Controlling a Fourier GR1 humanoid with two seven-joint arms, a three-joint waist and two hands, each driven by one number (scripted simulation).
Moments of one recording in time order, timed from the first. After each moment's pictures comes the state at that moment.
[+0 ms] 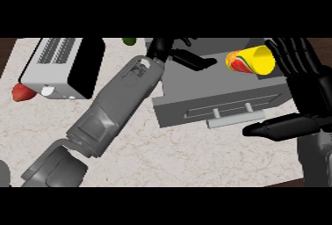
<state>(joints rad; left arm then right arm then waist) -1.32 0.00 -0.31 -0.29 0.29 0.26 -0.22 -0.37 -0.20 -0.11 -1.78 -0.12 0.23 0.07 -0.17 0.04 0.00</state>
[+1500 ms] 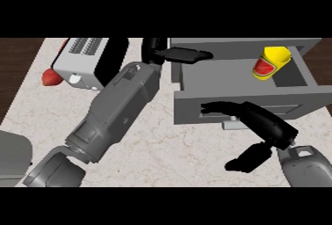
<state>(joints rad) -1.23 0.00 -0.24 -0.40 0.65 0.28 -0.54 -0.28 -0.37 0.26 -1.69 0.23 0.51 0.08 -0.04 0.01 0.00</state>
